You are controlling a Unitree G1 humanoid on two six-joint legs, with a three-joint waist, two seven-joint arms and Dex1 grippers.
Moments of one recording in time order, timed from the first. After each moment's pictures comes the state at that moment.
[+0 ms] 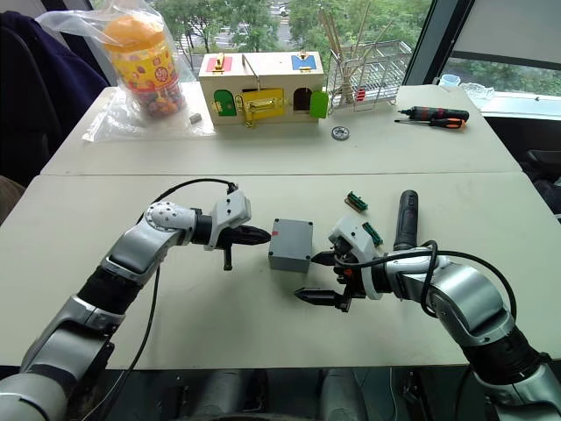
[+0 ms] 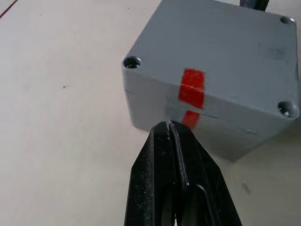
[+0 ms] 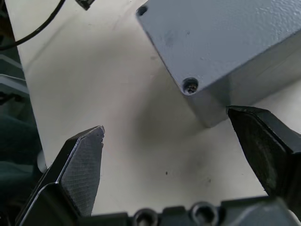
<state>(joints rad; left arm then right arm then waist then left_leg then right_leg) -0.67 0.48 -0.35 0.17 -0.15 0.37 -1.08 -0.29 -0.76 0.15 -0.48 0.65 1.01 0.79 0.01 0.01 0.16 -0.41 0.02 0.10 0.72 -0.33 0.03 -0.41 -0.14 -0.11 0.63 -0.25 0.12</state>
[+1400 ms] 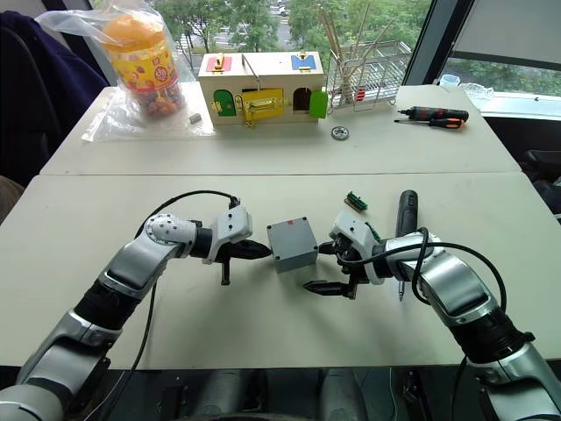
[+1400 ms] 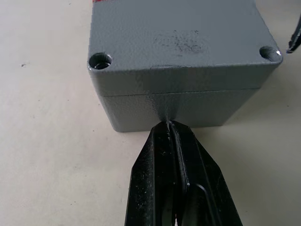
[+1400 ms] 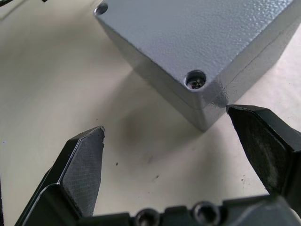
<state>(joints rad) -0.56 0.51 -0.35 0.02 -0.11 0.45 -1.08 -0.35 -0.79 0.24 -0.31 0.38 0.76 1.01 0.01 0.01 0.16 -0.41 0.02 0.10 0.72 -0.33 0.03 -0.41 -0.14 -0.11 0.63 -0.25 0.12</state>
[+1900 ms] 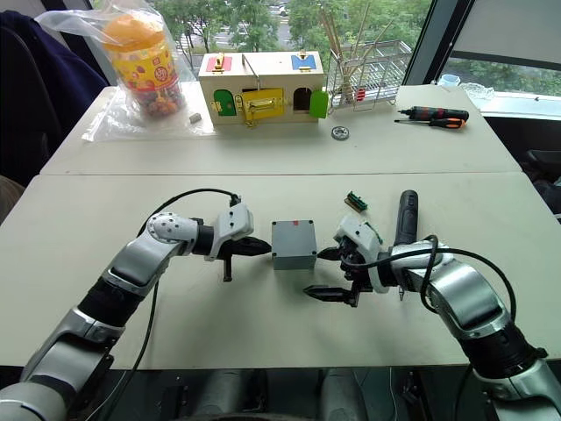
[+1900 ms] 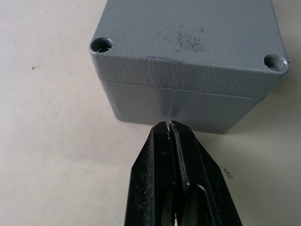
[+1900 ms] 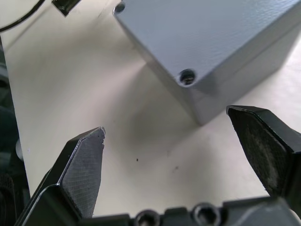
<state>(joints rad) -0.56 0.53 -0.34 0.03 -0.12 0.43 -1.09 -0.30 -0.82 0.02 -0.42 0.52 0.95 0.94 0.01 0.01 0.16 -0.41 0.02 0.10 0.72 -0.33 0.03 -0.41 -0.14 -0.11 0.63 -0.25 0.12</state>
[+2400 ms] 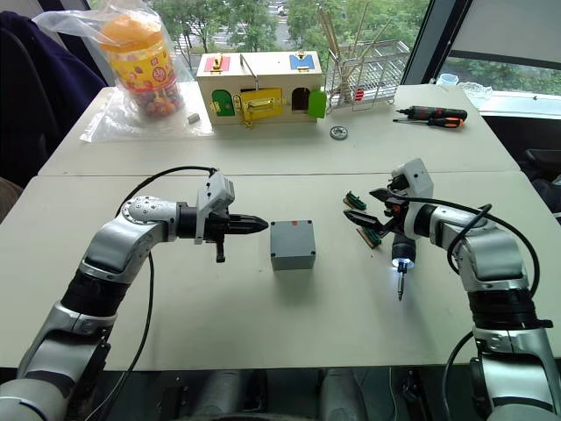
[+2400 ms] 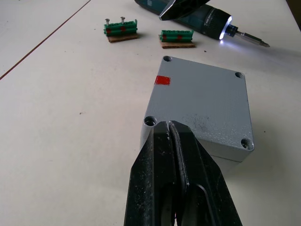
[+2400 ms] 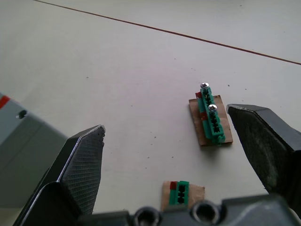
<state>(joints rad) -0.60 0.51 -0.20 -0.03 -0.29 0.58 -1.08 -0.52 -0.69 -0.04 0.14 0.35 0.65 0.79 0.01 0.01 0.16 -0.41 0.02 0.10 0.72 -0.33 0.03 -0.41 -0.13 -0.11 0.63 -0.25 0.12</state>
